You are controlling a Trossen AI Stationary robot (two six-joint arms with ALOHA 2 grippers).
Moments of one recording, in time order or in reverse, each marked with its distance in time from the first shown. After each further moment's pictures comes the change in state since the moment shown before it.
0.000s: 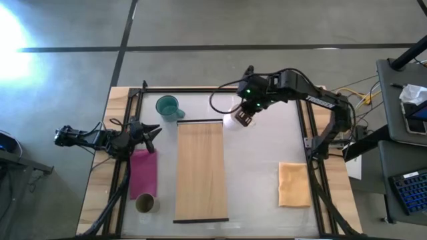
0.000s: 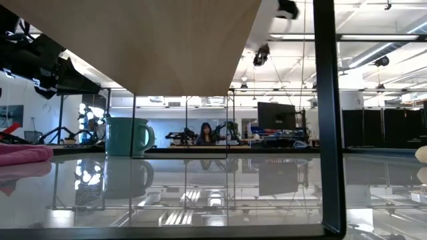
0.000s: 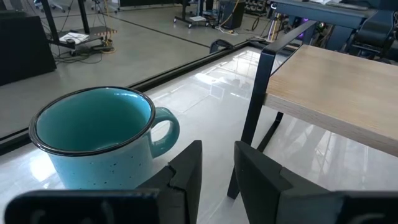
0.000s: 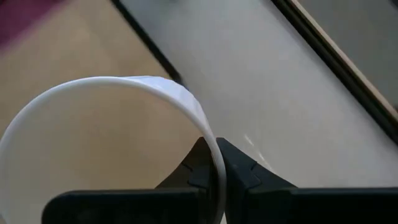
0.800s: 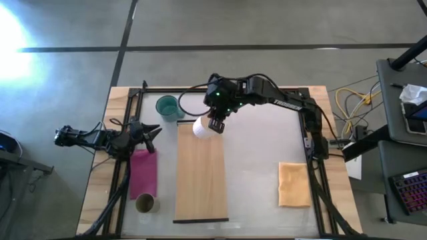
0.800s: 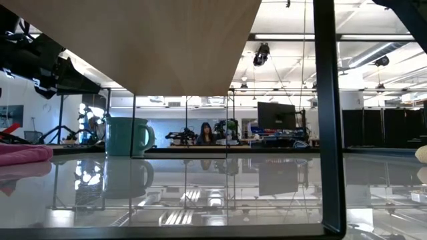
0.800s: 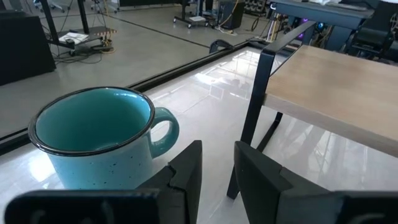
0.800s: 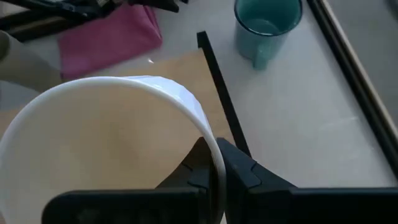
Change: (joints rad) left arm 0.000 0.000 0.000 0.000 0.001 0.000; right arm 0.028 0.313 0.286 0.191 -0.159 -0.274
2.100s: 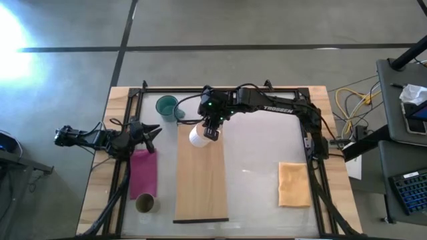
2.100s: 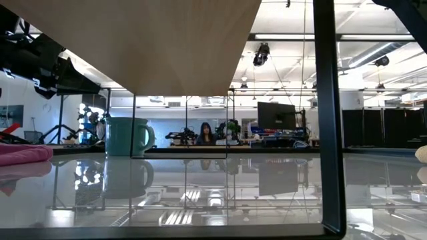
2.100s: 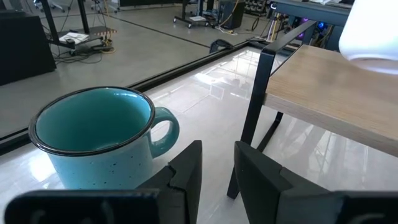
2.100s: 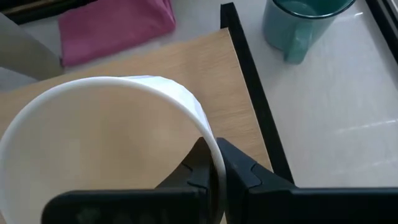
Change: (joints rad) left arm 0.000 0.000 0.000 0.000 0.000 0.000; right arm 0.009 0.002 -0.249 0.237 -0.063 -0.026
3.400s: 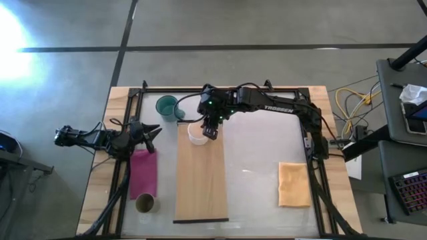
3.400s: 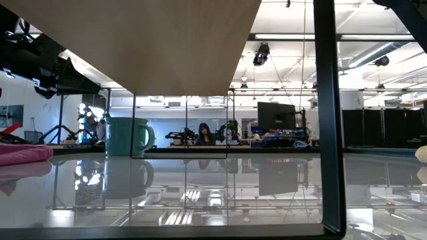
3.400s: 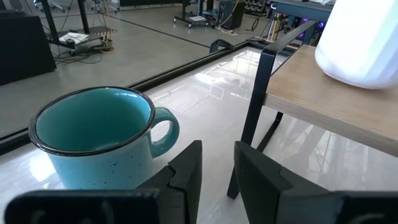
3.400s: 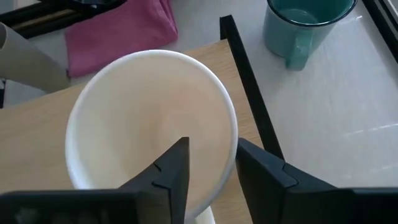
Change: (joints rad) left arm 0.000 0.000 0.000 0.000 0.000 0.000; right arm -0.002 -0.005 -0.002 0.029 -0.013 0.026
